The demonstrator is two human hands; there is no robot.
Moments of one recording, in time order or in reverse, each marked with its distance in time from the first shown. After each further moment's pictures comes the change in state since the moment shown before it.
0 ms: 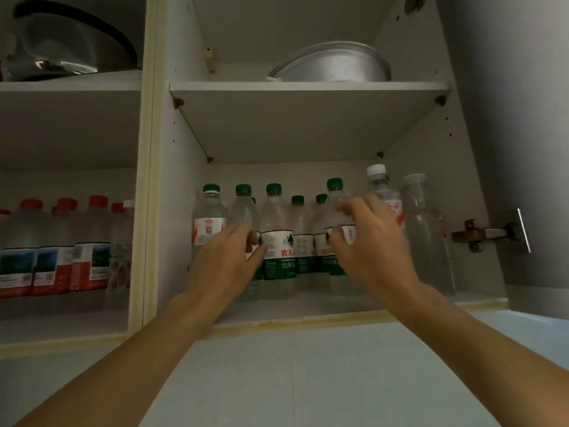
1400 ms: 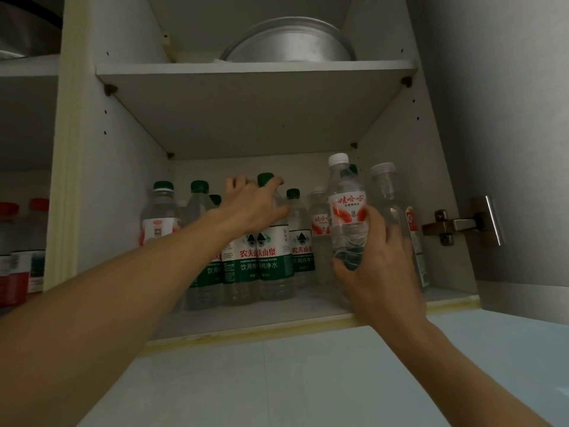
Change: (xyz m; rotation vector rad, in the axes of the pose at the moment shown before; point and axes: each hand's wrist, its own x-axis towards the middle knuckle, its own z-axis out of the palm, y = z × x) left_hand 0.123 0.070 0.060 0.356 -0.316 0.131; right_hand -0.033 0.080 -0.004 -0.082 0.013 0.249
